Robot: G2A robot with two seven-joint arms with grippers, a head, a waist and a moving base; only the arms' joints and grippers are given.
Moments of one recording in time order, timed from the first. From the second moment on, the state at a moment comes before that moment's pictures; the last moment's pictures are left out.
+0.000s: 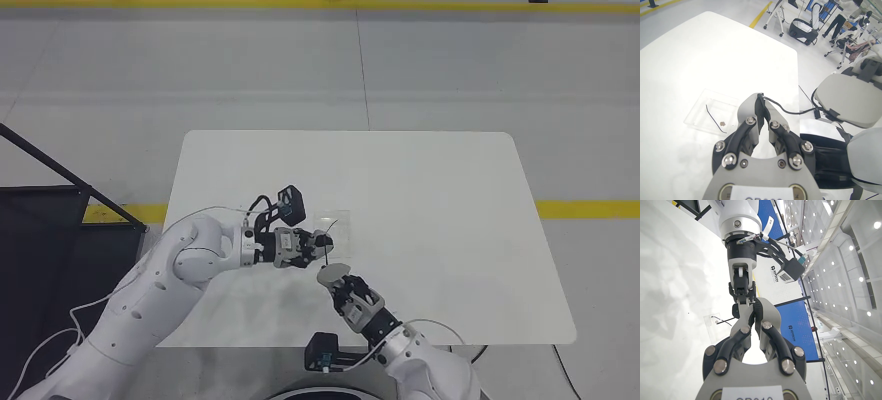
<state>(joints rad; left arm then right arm) 0.95 -1.00 -0.99 -1.57 0.55 -0.81 -0.56 -1.62 -1.24 1.05 -2.14 -2.61 -0.22 -0.09</state>
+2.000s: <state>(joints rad) 0.99 -1.00 -0.99 -1.61 0.65 -0.82 -0.51 -1.60 -1.25 1.00 -2.10 -2.63 -0.05 0.02</state>
